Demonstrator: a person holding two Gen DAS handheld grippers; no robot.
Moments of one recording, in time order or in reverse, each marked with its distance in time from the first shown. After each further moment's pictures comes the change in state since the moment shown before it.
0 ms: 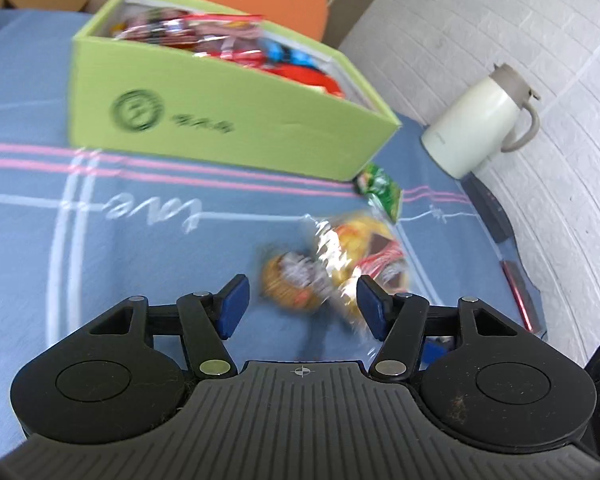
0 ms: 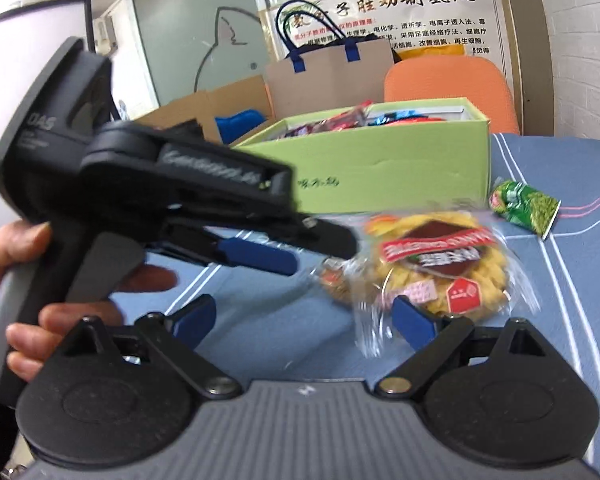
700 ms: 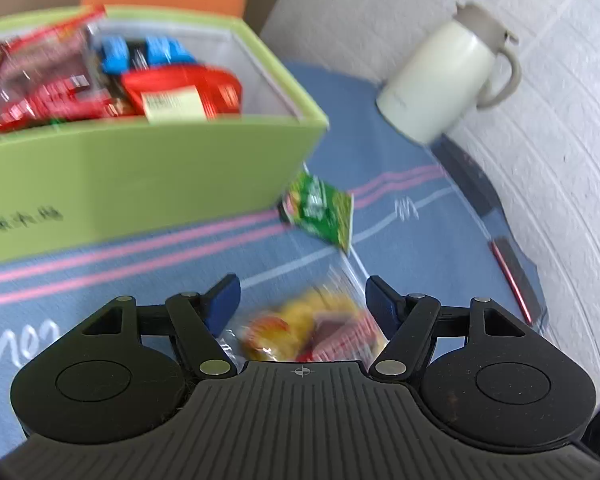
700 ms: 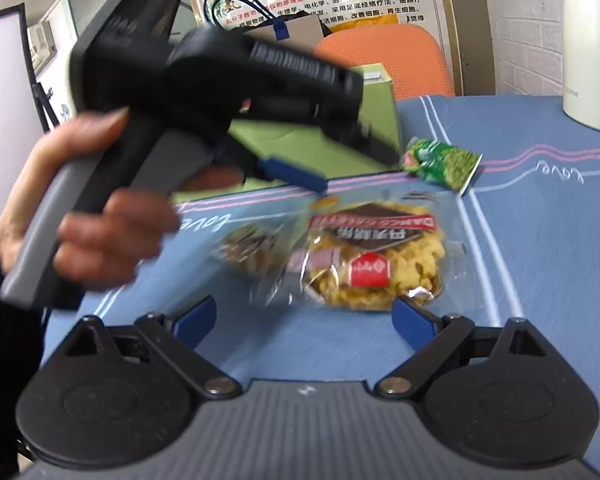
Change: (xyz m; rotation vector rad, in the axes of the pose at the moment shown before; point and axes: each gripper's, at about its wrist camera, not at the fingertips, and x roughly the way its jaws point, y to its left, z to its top) left arm 0.103 -0.069 0.062 0.181 0.159 -0.094; right arm 0.007 -0.066 0.005 0.112 0.073 -0.137
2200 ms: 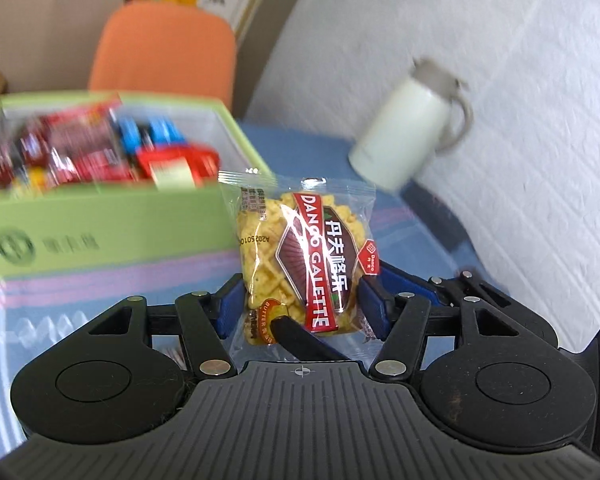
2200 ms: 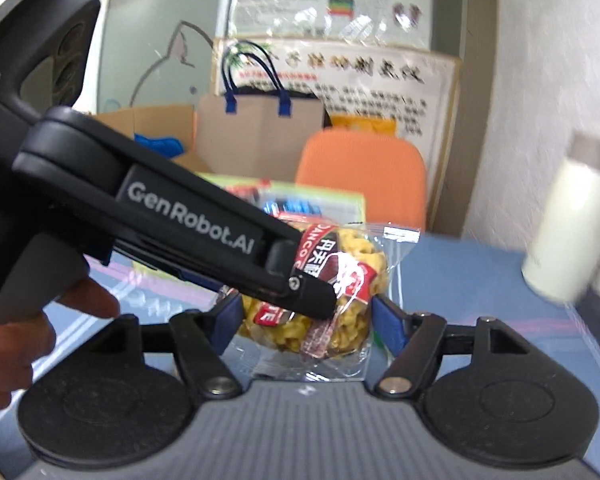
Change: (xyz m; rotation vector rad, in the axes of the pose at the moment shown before) left arm -0.083 -0.035 -0.010 0.034 -0.220 0.030; right arm -0.026 0.044 0.066 -0.320 -0.241 -0.137
